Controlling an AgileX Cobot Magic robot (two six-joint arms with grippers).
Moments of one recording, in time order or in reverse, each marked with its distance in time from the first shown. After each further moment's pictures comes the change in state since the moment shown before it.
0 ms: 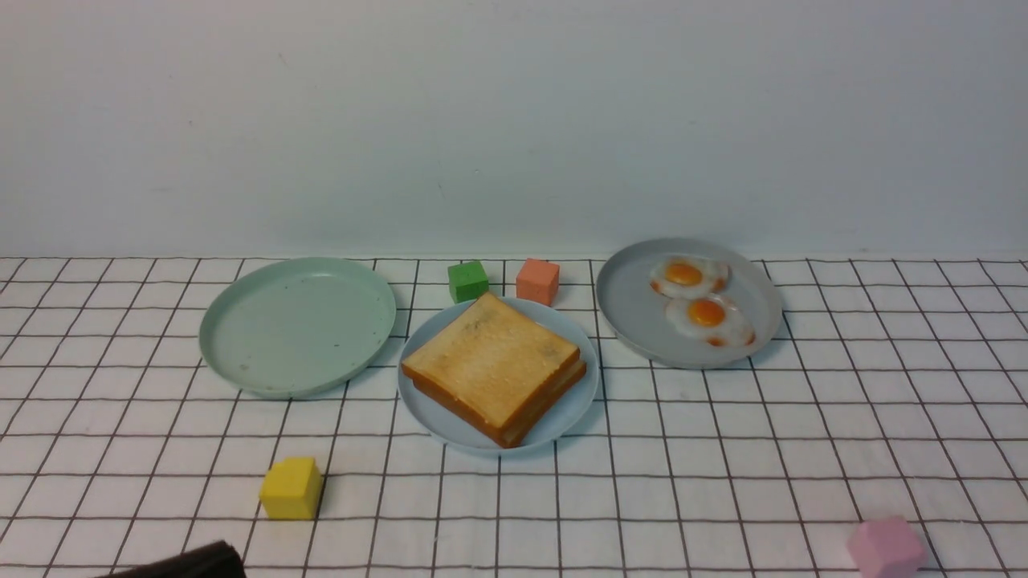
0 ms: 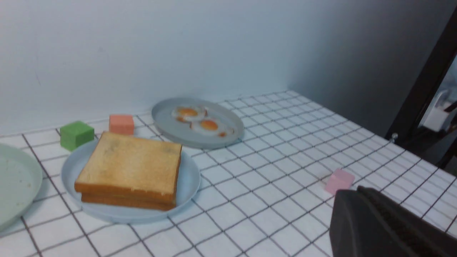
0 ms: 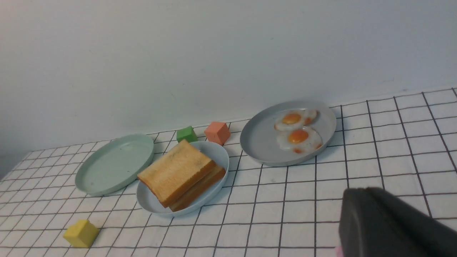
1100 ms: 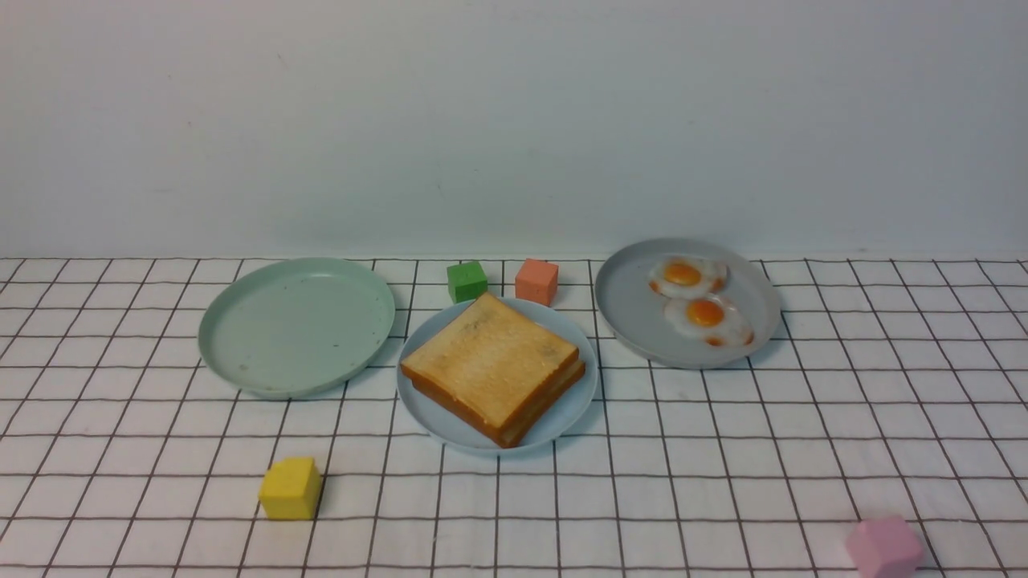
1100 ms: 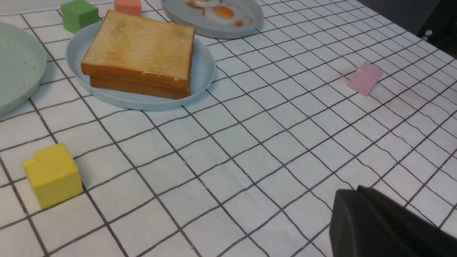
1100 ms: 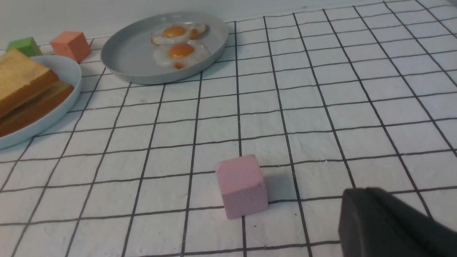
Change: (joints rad) right arm -0.327 -0.069 0.529 0.060 -0.340 -0.237; left arm 0.000 0.001 0.019 -0.002 0.223 0.000
